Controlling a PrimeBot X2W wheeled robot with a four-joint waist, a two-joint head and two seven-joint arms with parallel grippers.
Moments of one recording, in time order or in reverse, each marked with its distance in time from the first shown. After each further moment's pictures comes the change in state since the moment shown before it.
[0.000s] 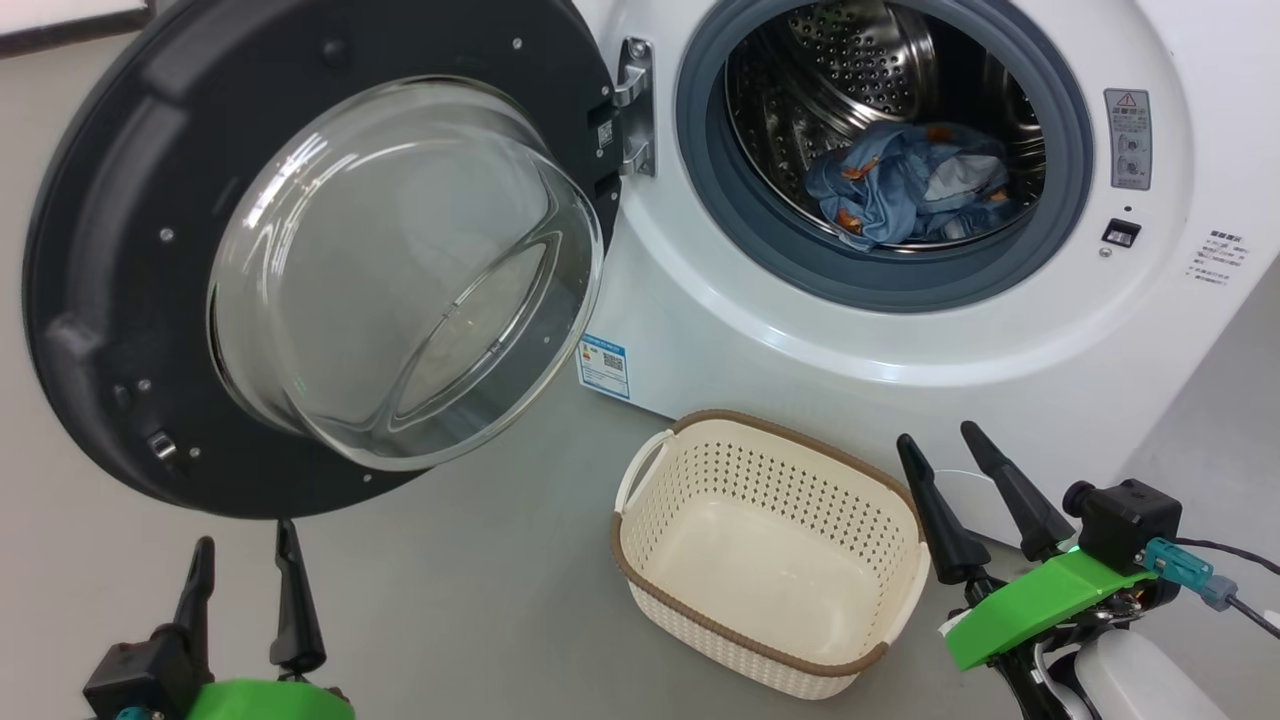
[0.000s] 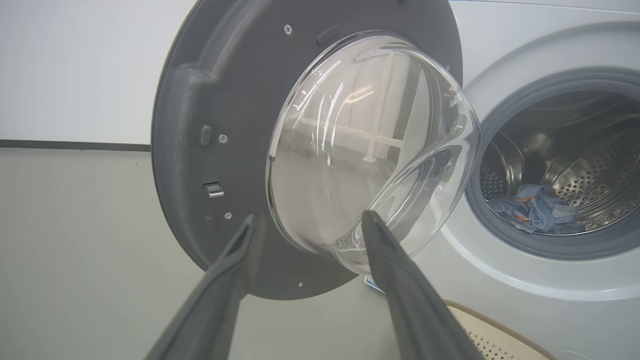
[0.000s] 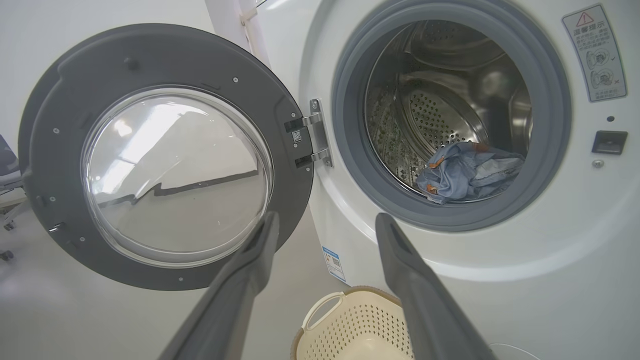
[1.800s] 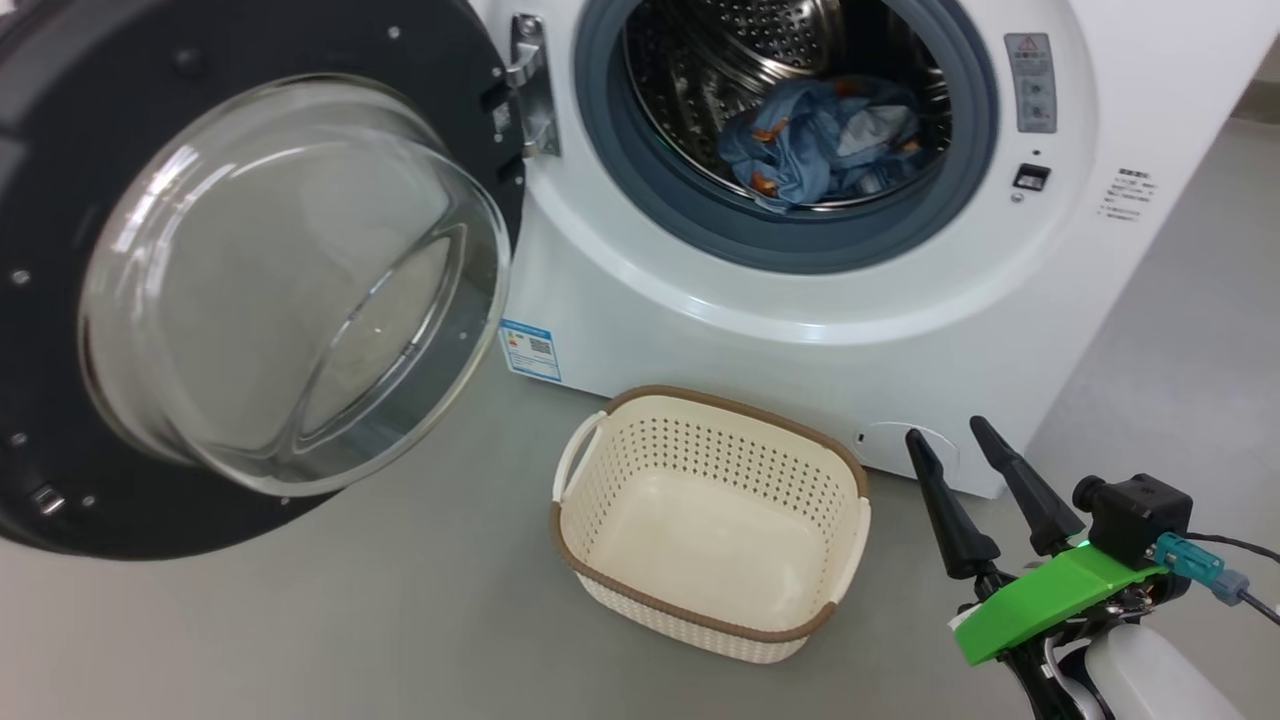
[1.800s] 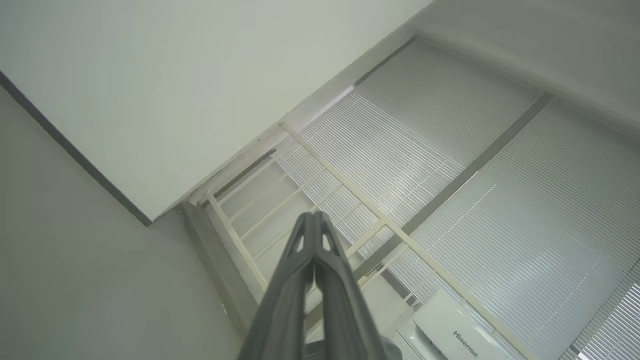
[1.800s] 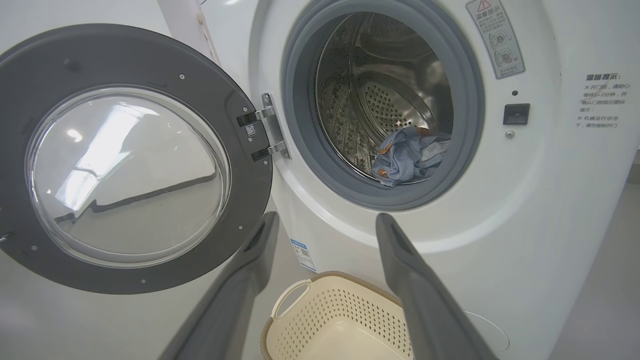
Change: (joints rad) left arm -0.529 0.264 0.509 0.042 -0.766 -0.081 0.292; right arm -0.005 -0.012 0.000 0.000 0.008 0.000 0.000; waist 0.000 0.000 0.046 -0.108
